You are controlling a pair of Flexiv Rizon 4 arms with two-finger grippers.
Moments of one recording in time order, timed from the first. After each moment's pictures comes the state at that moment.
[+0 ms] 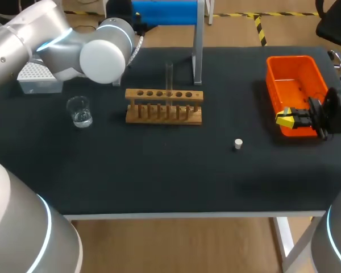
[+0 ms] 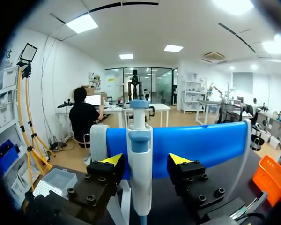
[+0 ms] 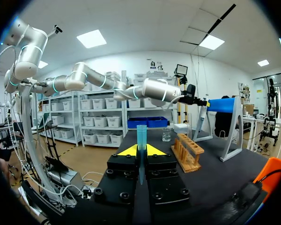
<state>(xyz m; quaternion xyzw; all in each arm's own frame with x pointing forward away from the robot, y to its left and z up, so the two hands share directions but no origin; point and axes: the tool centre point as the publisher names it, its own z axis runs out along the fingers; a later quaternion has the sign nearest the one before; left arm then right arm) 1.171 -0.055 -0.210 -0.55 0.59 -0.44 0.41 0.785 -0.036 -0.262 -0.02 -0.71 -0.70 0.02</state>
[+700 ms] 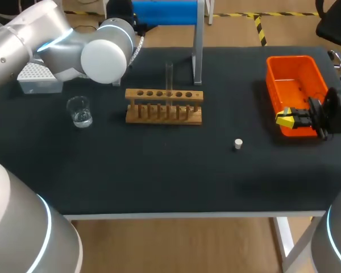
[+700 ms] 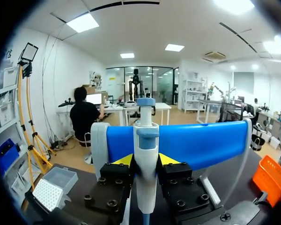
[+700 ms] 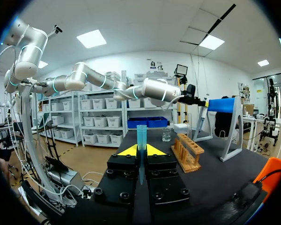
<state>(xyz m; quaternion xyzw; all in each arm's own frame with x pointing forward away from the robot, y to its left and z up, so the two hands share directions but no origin) 1.170 -0.055 -0.211 -0.55 0.58 -0.43 0.41 0.785 -0.036 -0.262 -0.02 -0.71 -0.70 0.02</state>
